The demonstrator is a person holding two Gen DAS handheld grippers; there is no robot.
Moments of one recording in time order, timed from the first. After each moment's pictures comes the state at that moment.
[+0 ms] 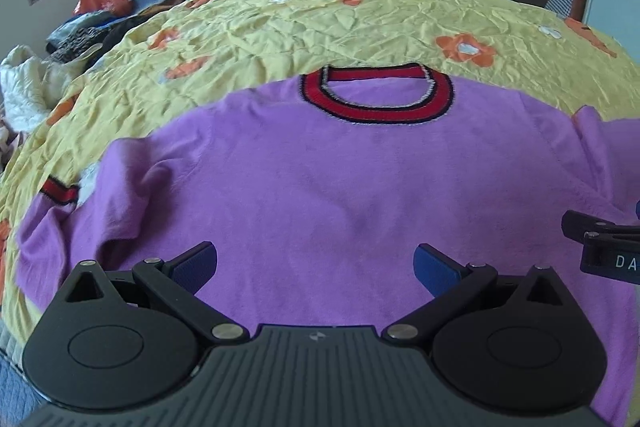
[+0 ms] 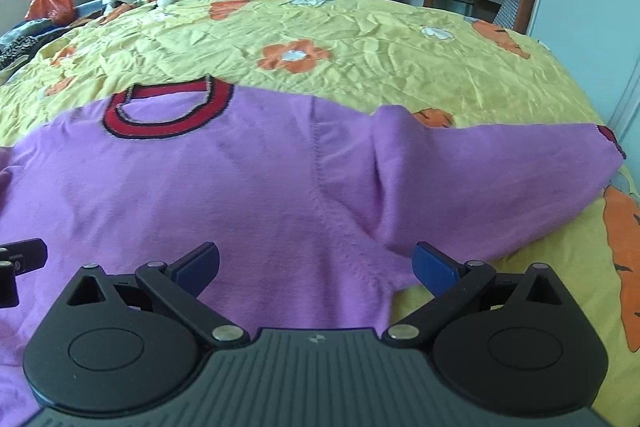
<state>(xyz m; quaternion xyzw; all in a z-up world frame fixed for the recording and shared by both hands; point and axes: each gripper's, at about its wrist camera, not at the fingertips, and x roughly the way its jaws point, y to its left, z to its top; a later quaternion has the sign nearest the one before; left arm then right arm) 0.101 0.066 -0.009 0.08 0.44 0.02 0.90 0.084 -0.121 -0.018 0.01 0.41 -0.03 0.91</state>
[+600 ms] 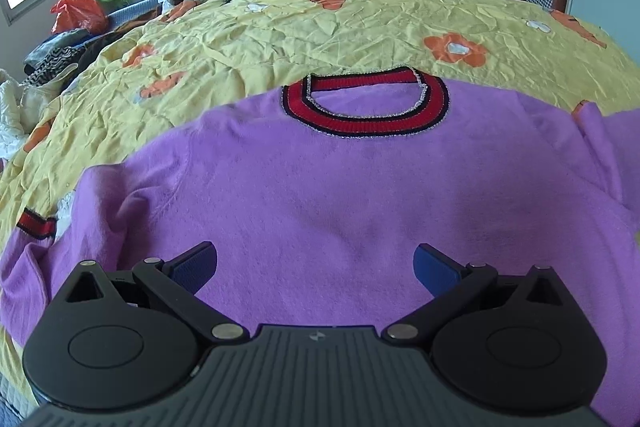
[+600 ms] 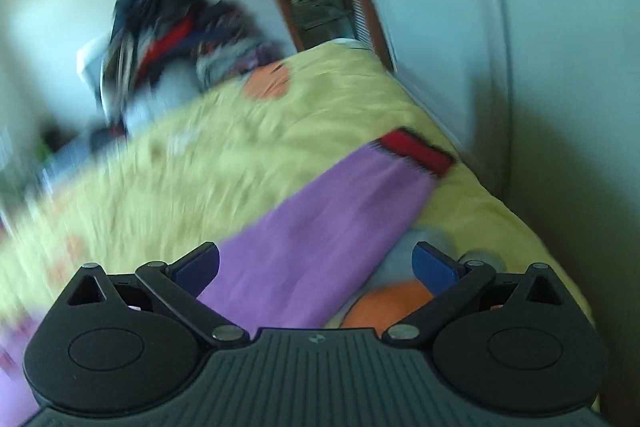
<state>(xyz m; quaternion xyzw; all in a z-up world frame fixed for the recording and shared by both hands) 0.127 0.076 -0.024 0.09 0.43 0.00 0.90 0.116 -0.480 -0.051 0.29 0.28 -0.14 0.90</state>
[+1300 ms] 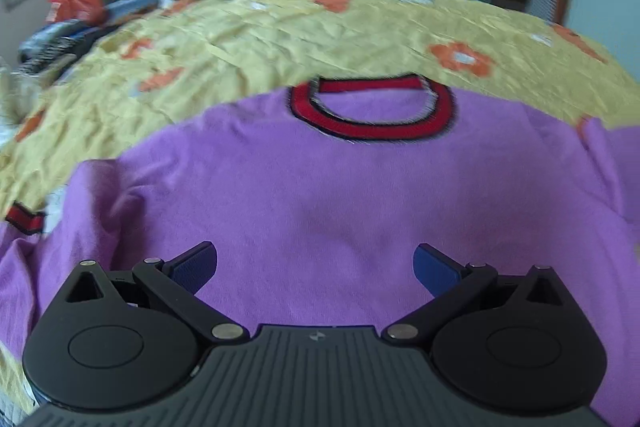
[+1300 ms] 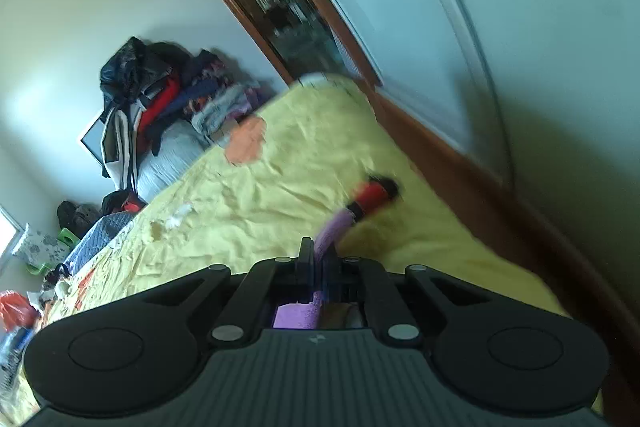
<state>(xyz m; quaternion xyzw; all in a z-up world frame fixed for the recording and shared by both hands) 0.130 0.092 -0.023 0.06 0.43 -0.04 0.90 0.108 -0.512 -0.032 0.33 0.22 -0.16 0.90</state>
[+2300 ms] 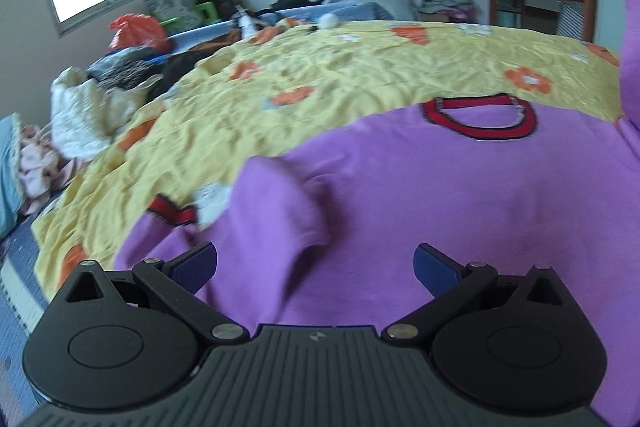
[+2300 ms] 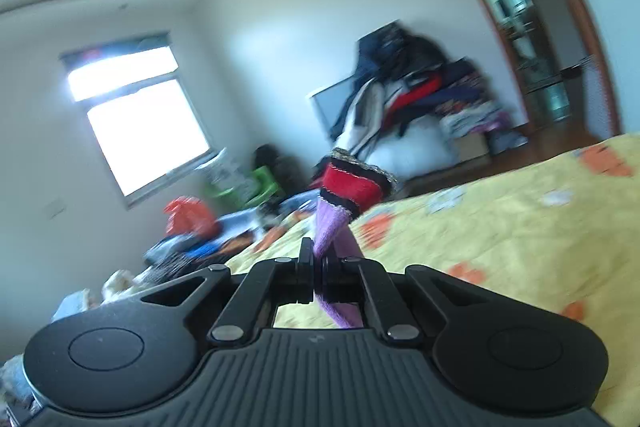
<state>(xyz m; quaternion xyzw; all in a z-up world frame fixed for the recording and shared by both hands) 0.052 0.235 0.021 0.09 0.37 0.05 0.92 0.087 -0.129 0.146 0.22 0.14 0.15 0.95</state>
